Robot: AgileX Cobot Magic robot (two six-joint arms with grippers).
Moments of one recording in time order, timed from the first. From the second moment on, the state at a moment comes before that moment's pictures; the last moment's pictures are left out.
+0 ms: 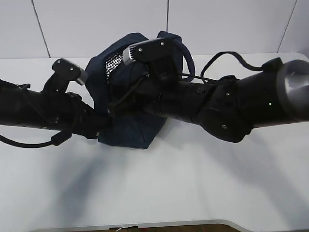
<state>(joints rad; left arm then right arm) -0.34 1.81 -0.85 -1.81 0.45 2.04 0.63 1.90 -1.06 -0.33 -0.45 0.37</state>
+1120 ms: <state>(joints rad) -0.34 1.78 -0.85 -1.80 0.43 2.04 0.63 1.76 -1.06 -0.39 -0.32 0.36</state>
